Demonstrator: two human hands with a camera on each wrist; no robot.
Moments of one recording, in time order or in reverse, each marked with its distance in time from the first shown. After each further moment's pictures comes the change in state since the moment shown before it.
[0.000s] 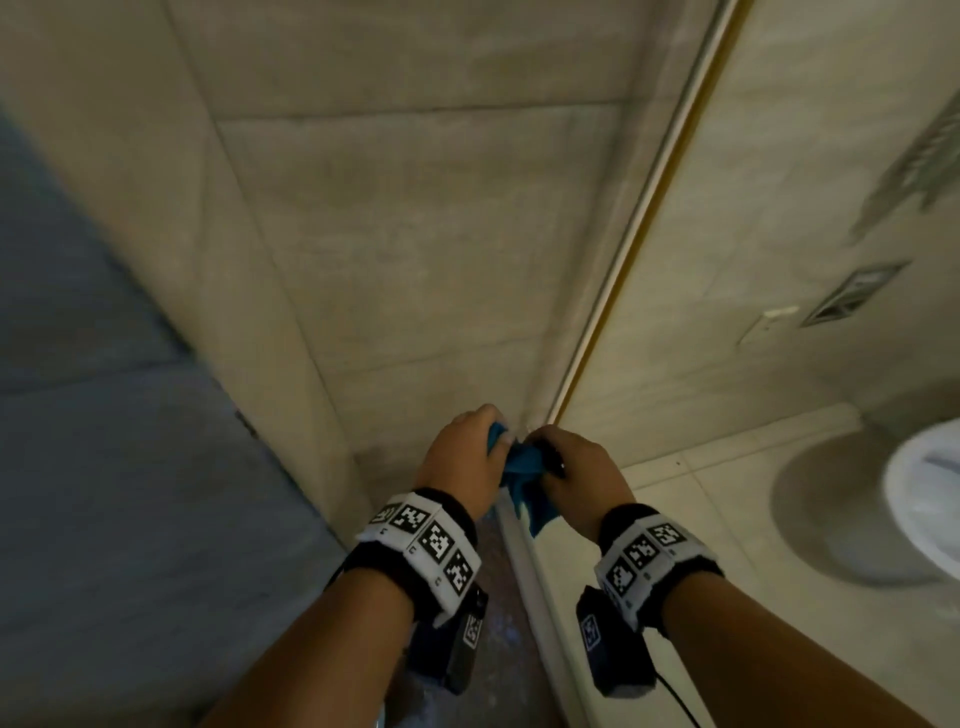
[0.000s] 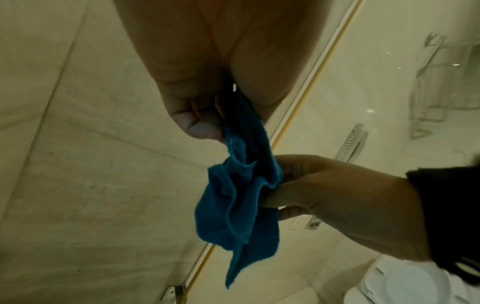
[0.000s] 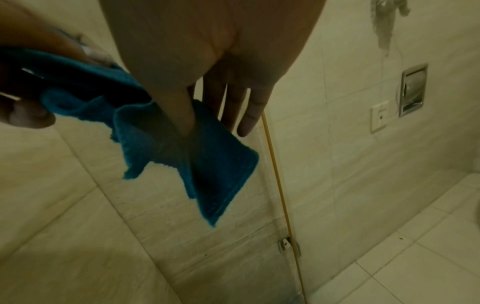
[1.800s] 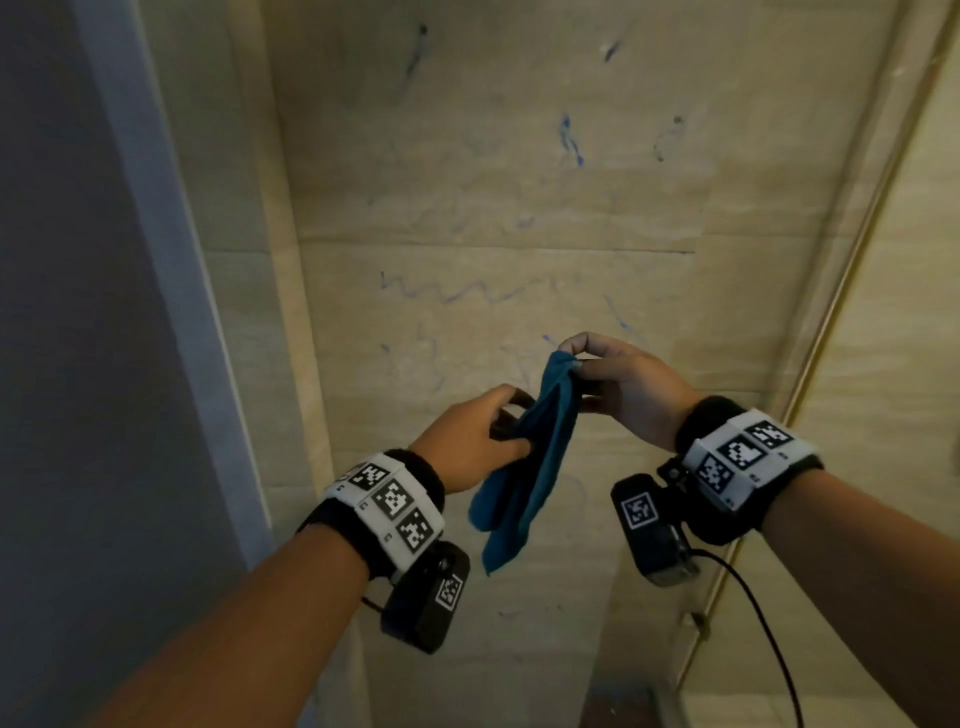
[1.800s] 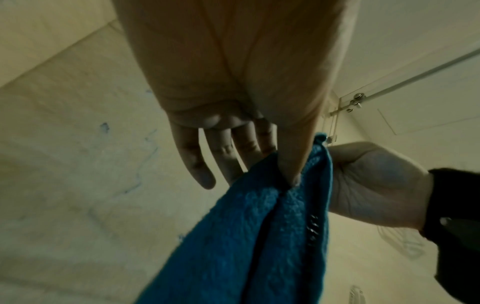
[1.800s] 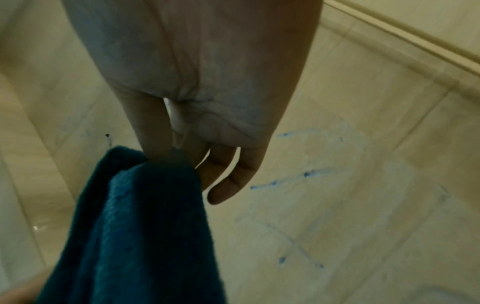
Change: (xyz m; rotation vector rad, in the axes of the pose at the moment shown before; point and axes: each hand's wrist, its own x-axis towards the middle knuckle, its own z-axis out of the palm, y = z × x) left_hand -0.395 0.083 -0.424 -0.041 0.171 0.175; right_hand -0.249 -0.507 -0.072 0.756 -0.314 -0.499
